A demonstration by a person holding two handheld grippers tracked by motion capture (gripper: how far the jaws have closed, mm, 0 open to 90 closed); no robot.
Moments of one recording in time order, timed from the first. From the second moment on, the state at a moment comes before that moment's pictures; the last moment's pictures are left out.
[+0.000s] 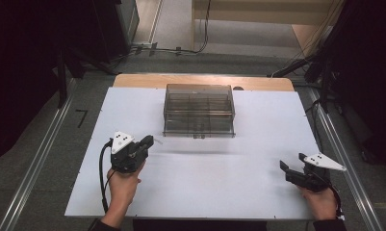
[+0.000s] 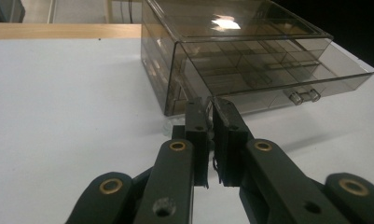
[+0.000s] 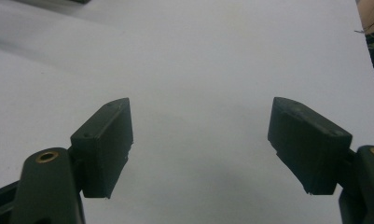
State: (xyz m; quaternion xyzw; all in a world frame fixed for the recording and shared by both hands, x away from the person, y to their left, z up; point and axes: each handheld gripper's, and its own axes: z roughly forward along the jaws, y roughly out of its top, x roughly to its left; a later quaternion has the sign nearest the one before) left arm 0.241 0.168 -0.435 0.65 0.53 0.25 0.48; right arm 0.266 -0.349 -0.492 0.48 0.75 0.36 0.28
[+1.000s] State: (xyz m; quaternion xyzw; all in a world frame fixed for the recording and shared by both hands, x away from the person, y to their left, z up) left arm 0.258 0.138 -0.408 0.66 0.51 0.24 0.49; right arm 0.266 -0.349 -0.492 0.48 0.75 0.36 0.27
